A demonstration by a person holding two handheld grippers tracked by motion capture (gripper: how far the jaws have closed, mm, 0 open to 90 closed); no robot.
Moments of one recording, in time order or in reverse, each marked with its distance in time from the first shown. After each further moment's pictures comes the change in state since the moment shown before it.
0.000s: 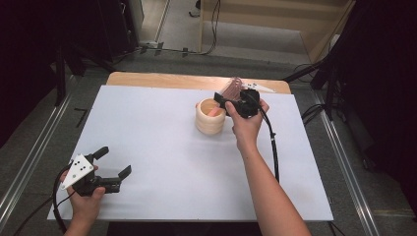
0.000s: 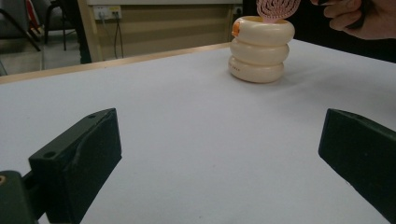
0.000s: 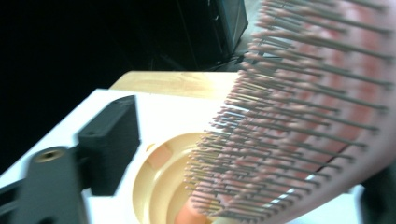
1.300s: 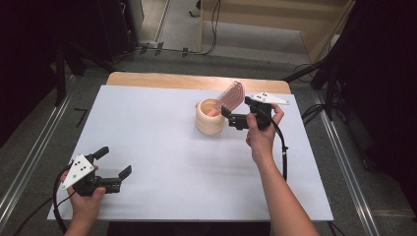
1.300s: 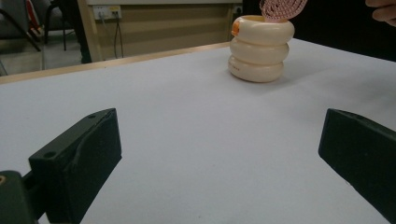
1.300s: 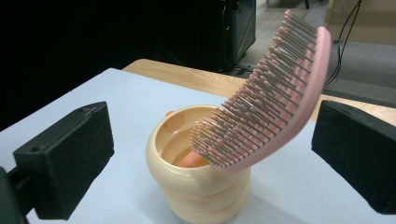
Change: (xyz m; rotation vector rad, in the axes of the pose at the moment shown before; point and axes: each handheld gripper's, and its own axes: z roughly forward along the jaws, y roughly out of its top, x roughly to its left) left arm -0.001 0.000 0.000 -0.001 0.000 0.002; right arm 0.010 -0.011 -0.058 -0.033 0.020 -0.193
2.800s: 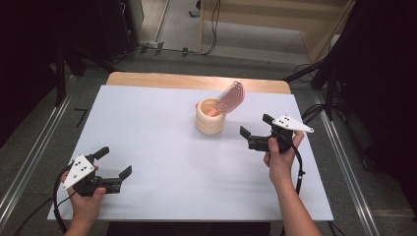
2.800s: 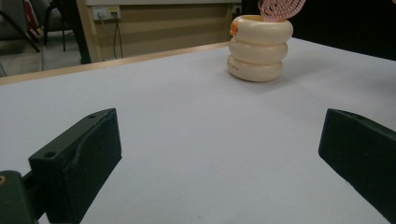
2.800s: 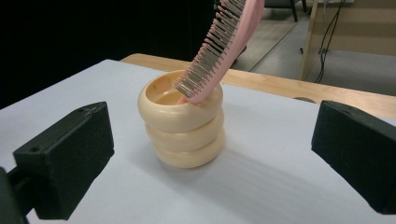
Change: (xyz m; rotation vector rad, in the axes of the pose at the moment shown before) left arm -0.001 0.000 0.000 0.001 -0.003 0.008; right arm -0.016 -0.047 -0.061 -0.049 -0.026 -0.030
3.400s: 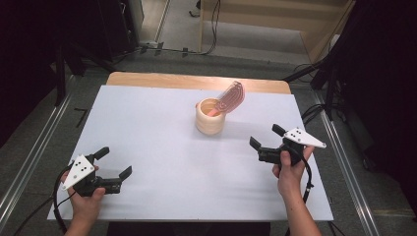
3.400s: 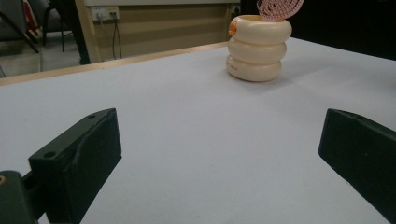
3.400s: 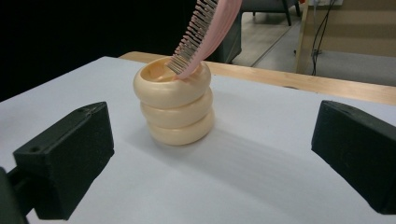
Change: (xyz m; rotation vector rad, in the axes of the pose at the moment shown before) left arm 0.000 0.000 0.000 0.001 -0.001 0.003; right arm -0.009 -0.025 -0.032 -0.023 -0.015 0.005
